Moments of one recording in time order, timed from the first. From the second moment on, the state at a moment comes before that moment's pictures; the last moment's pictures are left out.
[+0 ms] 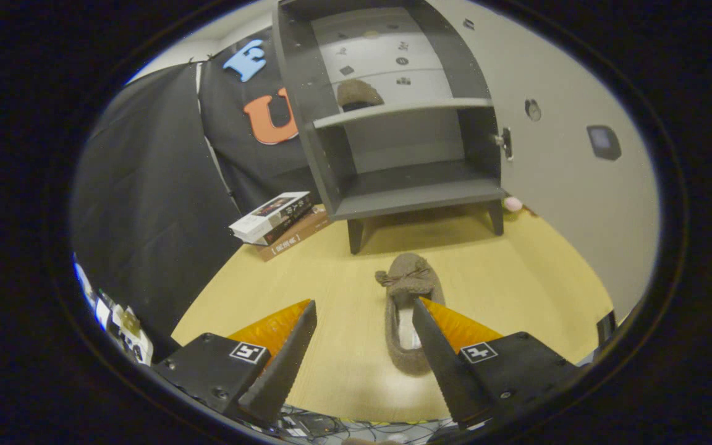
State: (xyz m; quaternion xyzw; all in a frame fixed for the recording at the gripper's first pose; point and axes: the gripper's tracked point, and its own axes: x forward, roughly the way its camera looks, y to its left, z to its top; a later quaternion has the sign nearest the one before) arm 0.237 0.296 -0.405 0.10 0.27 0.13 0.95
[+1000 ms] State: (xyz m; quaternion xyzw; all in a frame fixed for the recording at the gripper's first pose) arm 0.345 0.304 -0.493 0.13 0.37 0.07 0.92
